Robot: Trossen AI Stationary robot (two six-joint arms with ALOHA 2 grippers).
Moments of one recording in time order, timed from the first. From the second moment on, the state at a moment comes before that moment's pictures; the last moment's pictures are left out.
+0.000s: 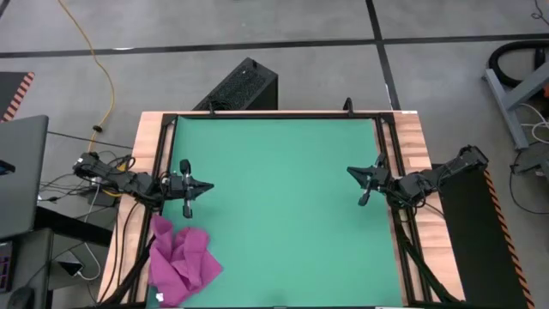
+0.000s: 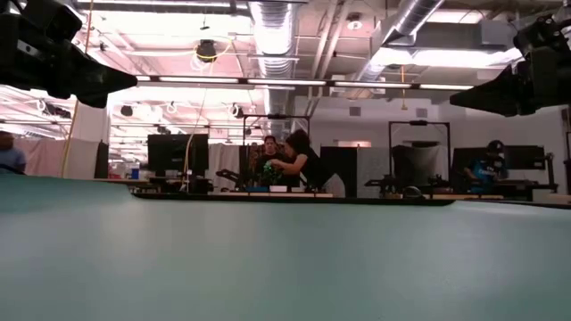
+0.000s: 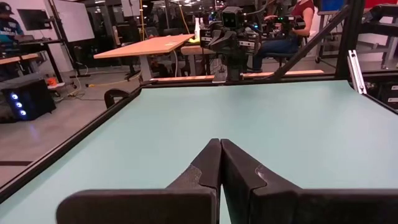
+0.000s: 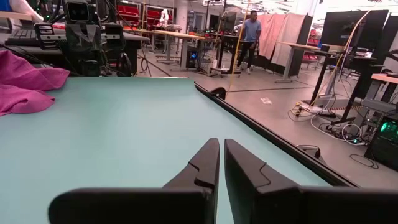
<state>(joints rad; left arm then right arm) -0.39 0.03 0.02 0.05 -0.56 0.09 0.43 0.12 0.00 0.06 0.91 -0.06</state>
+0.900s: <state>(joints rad) -0.39 0.05 0.02 0.05 -0.55 -0.12 0.43 0.12 0.01 0.20 0.89 -0.01</state>
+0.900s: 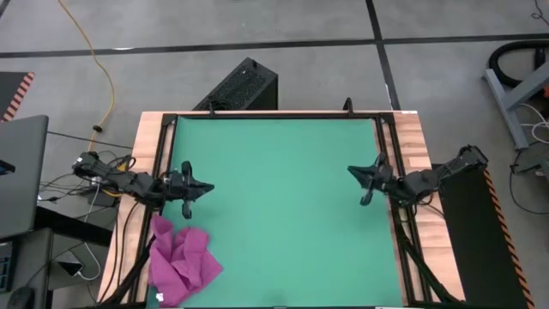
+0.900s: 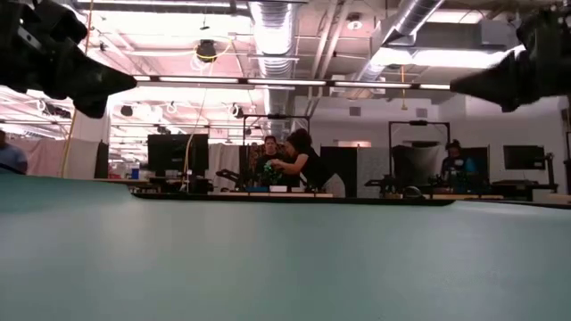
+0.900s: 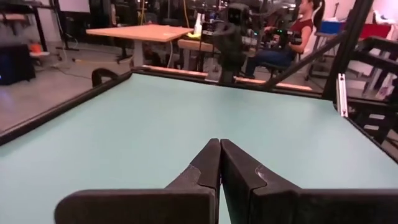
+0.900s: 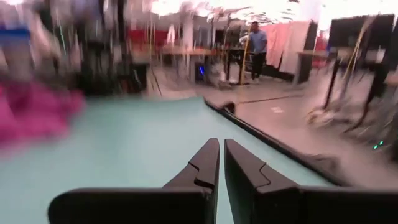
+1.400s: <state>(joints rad) -0.39 0.17 0.11 0.30 -0.25 -0.27 0.43 0.12 0.02 0.28 0.86 0.03</state>
